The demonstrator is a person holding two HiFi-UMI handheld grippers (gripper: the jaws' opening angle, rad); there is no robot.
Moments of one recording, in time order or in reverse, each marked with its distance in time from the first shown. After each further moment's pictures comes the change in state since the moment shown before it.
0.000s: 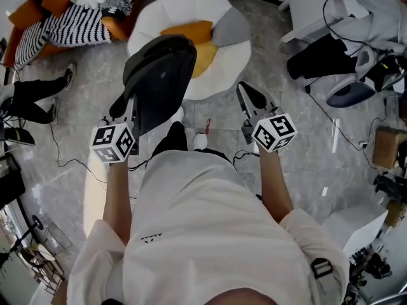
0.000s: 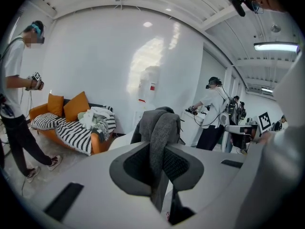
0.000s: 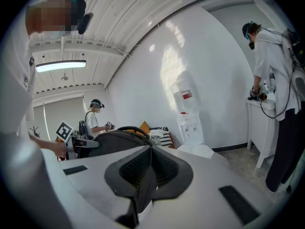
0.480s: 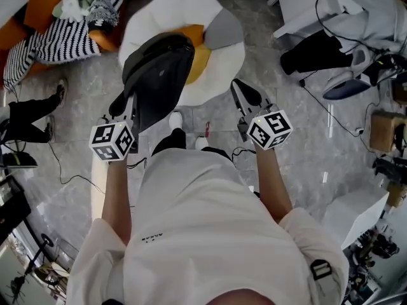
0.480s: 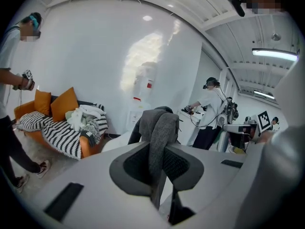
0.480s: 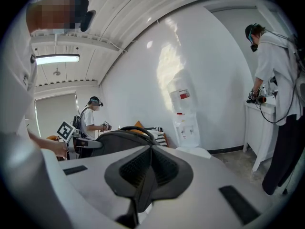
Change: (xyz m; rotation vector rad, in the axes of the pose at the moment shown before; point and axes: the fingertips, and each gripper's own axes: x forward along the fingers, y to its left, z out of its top) left arm 0.074 0.035 0.034 0.010 0.030 -0.106; right arm 0.063 -0.012 0.023 -0.010 0.012 -0.075
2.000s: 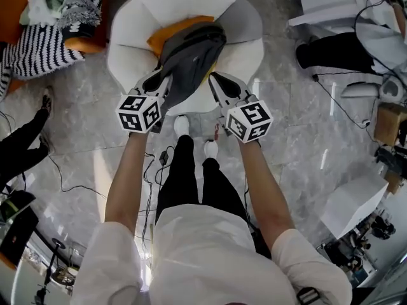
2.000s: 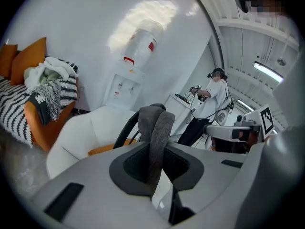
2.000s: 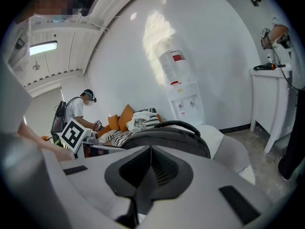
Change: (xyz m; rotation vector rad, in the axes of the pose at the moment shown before) left arm 0.295 0.041 -0.100 -0.103 0.195 -0.306; right arm 0.240 -0.076 -0.128 0.101 0.170 -0.037
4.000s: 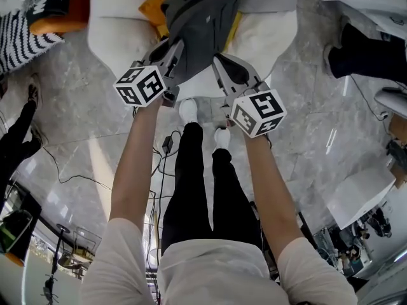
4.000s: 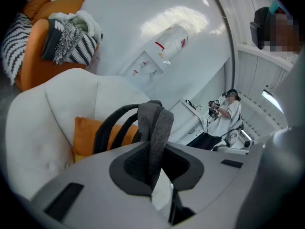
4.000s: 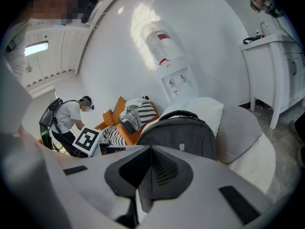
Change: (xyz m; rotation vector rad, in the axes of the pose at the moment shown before) left arm 0.129 0.095 -0.112 -0.278 -0.095 -0.085; right arm 0.091 -0.054 -0.143 0.093 0.032 -0.008
